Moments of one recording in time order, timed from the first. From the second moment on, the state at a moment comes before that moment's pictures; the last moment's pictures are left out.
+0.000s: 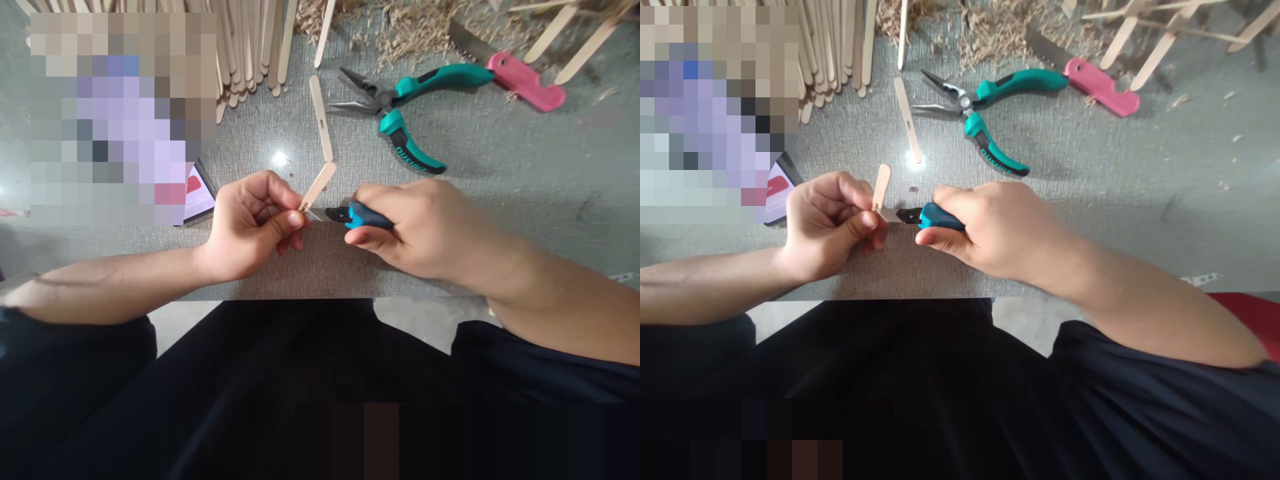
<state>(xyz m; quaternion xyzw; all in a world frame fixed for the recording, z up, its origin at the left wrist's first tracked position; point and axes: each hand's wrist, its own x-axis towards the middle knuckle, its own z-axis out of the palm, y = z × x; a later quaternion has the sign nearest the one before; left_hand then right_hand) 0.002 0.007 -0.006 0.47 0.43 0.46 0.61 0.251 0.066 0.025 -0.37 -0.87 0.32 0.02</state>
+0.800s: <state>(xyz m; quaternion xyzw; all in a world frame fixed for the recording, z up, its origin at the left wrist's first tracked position) 0.005 0.006 -0.005 0.47 0.46 0.47 0.59 0.249 0.061 0.016 -0.36 -0.88 0.30 0.06</state>
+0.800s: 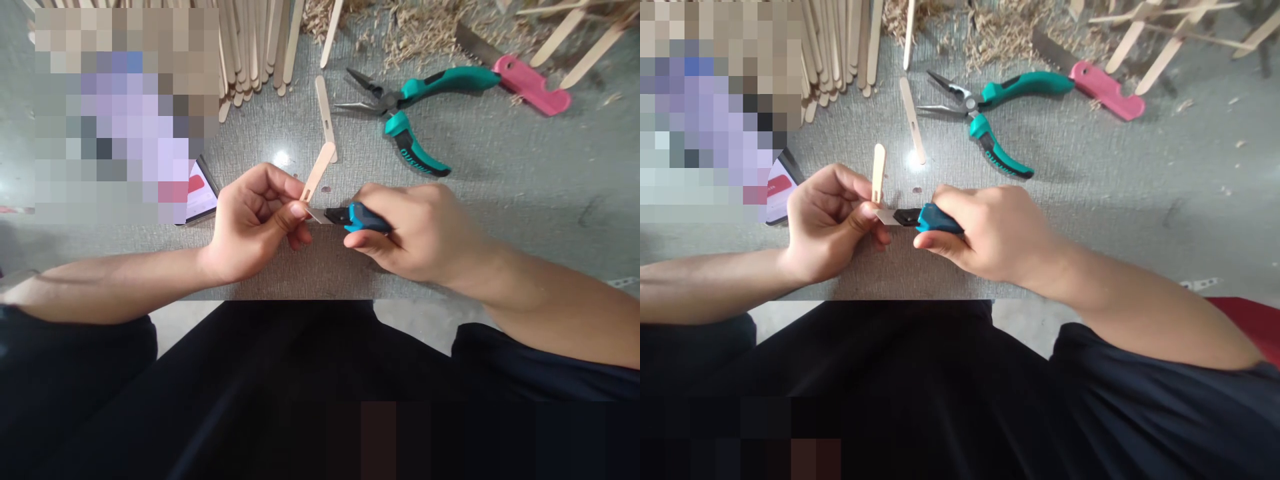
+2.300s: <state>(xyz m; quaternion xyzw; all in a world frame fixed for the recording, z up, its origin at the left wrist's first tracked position) 0.002 0.006 -0.005 0.47 0.46 0.46 0.60 0.245 0.059 0.020 -0.40 -0.86 0.31 0.04</state>
